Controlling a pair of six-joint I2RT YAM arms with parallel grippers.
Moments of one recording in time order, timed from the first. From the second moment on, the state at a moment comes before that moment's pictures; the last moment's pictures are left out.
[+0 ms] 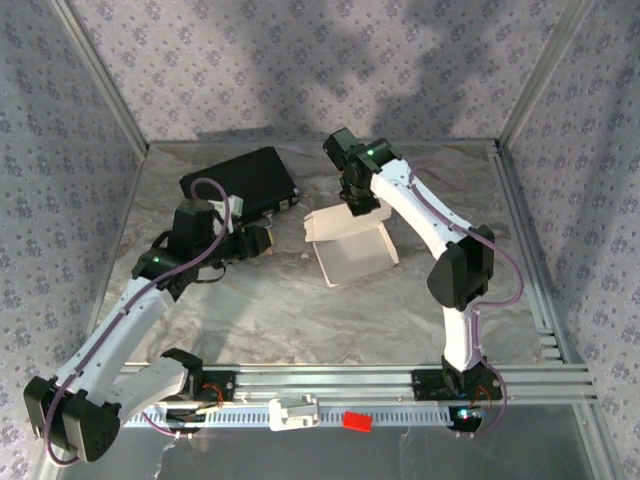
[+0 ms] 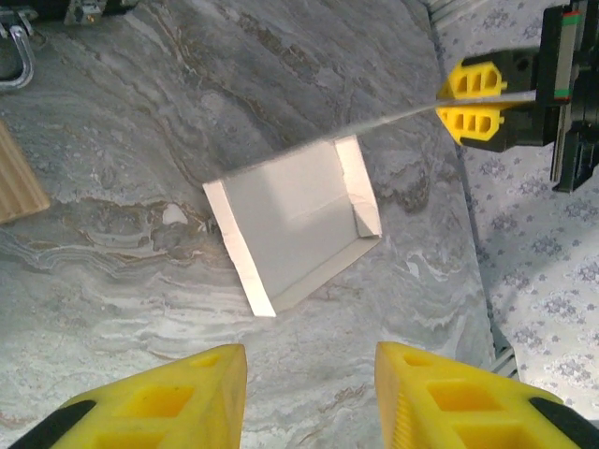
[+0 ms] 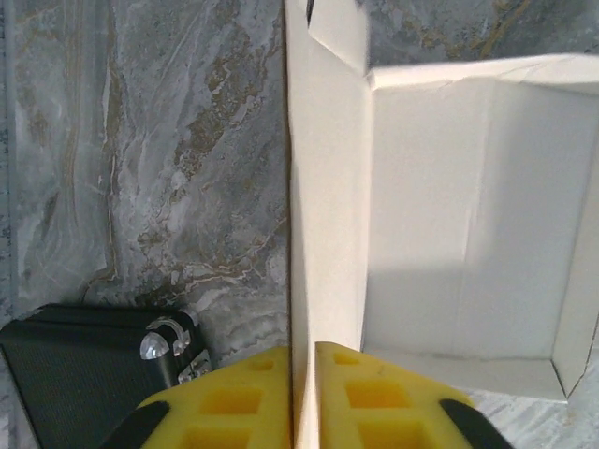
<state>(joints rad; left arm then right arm) -0.42 0.98 0.90 -0.56 0.41 -0.69 0.61 1.98 2.04 -1.29 0.25 1.85</state>
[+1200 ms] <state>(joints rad) -0.48 1.63 1.15 -0.46 0.46 -0.08 -0.01 1.60 1.29 -0.81 -0.51 -0.23</state>
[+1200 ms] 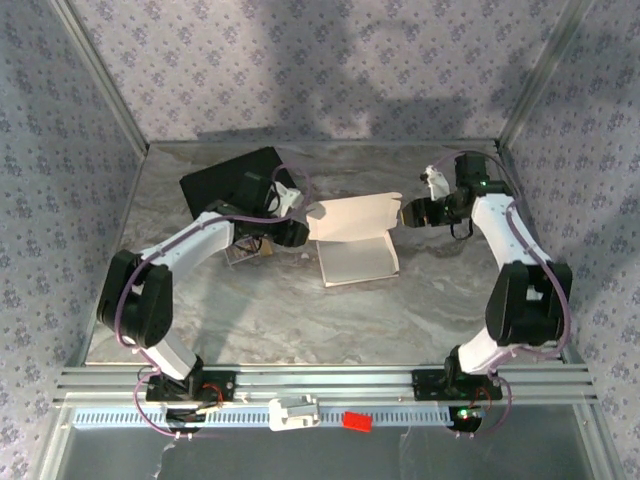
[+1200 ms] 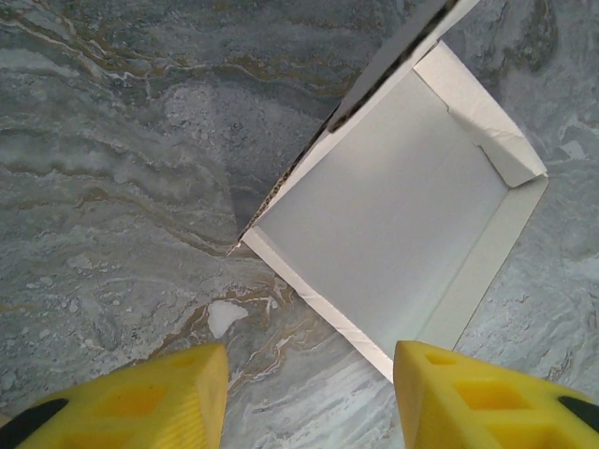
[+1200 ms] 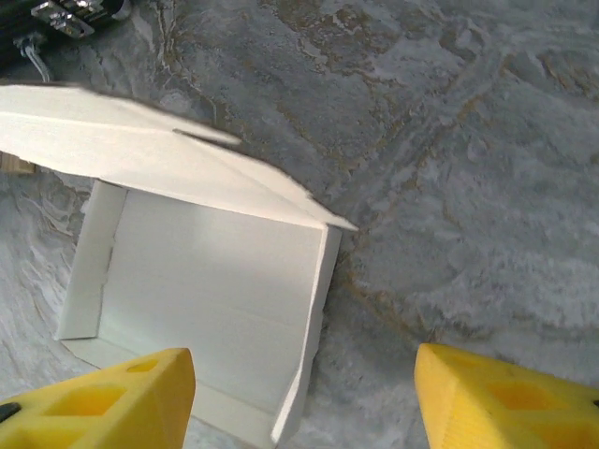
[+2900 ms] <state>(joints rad) -0.53 1.79 1.36 -0.49 0.46 0.00 0.07 1.77 1.43 -0.84 -0.52 -0.52</state>
